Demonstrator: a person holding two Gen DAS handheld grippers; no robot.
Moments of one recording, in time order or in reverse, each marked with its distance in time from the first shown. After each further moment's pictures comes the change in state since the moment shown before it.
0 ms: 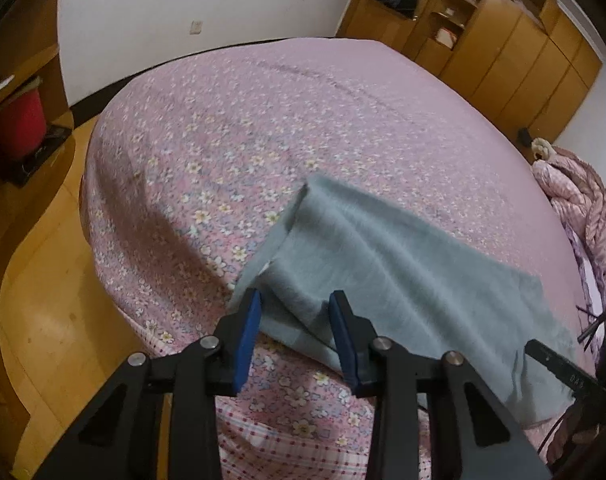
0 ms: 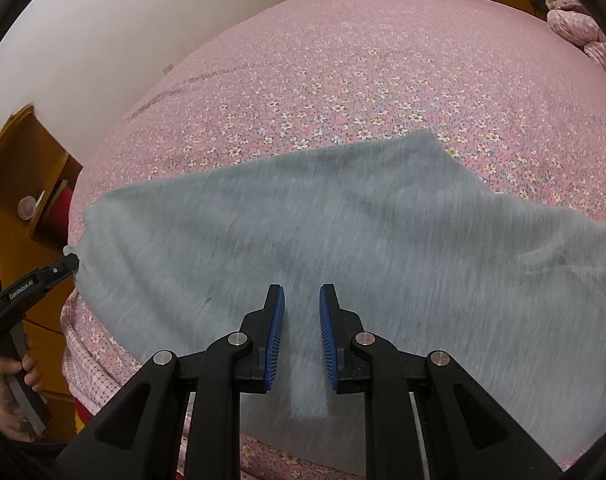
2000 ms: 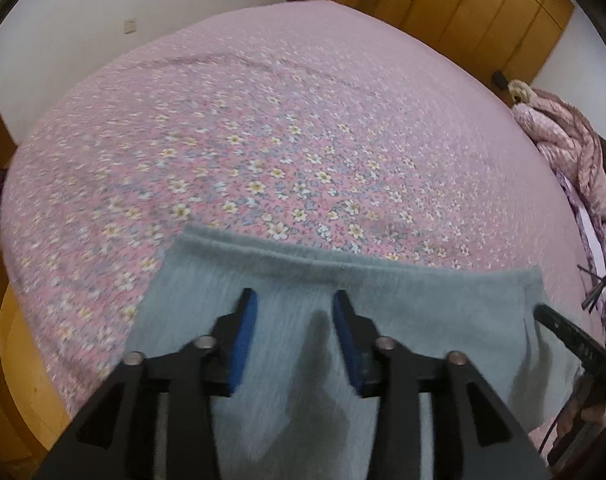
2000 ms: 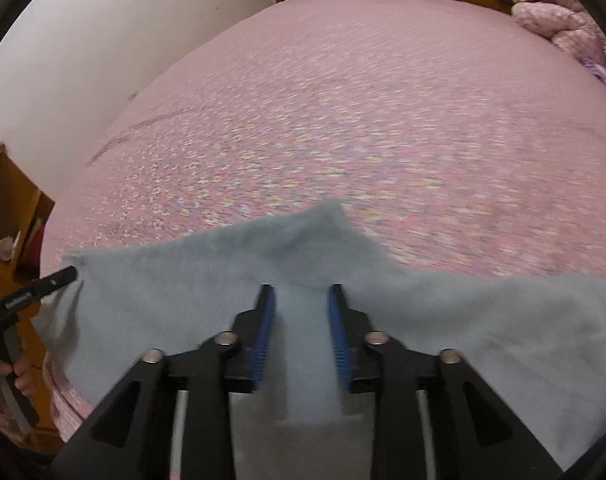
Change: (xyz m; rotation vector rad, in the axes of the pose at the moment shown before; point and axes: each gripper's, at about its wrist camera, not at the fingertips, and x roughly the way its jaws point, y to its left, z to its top) left arm 0.062 -0.057 0.061 0.187 0.113 -0.024; right arm -0.010 -0.061 0.050 0.089 -0.062 -0.097
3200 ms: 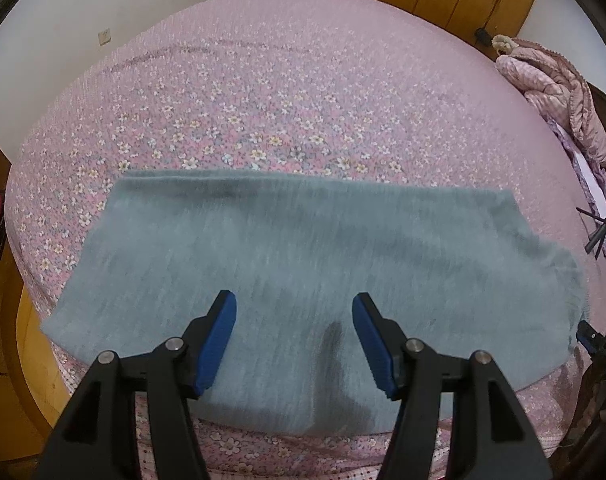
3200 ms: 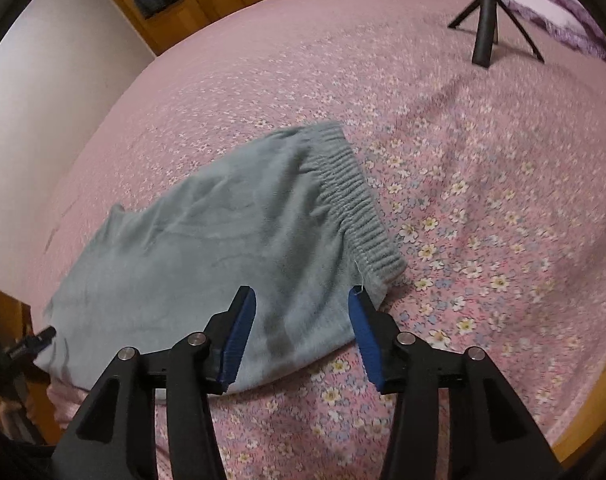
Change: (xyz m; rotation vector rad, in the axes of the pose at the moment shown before) left arm -0.011 -0.075 -0.050 0.128 0.089 0.038; right arm -0.097 -0.186 -0.124 0.436 -0.053 -0.088
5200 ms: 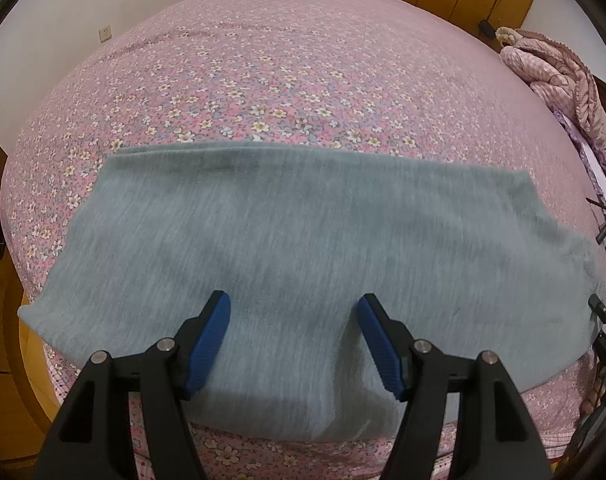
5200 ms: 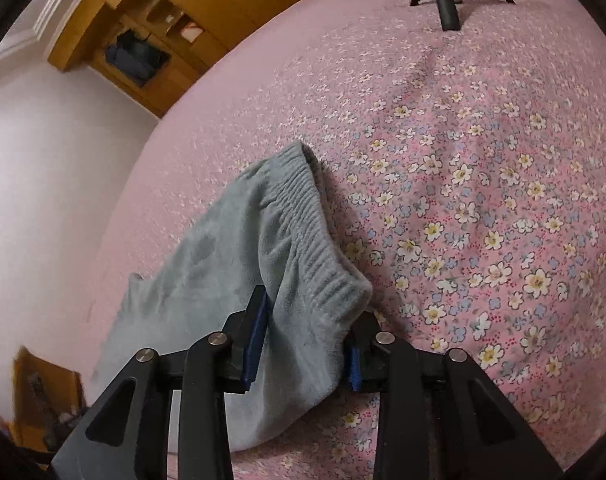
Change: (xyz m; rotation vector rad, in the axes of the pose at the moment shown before) left arm 0.015 0.008 -0.012 0.010 0.009 0.018; right arm 0.042 -0.037 0.012 0.242 -0.133 0.189
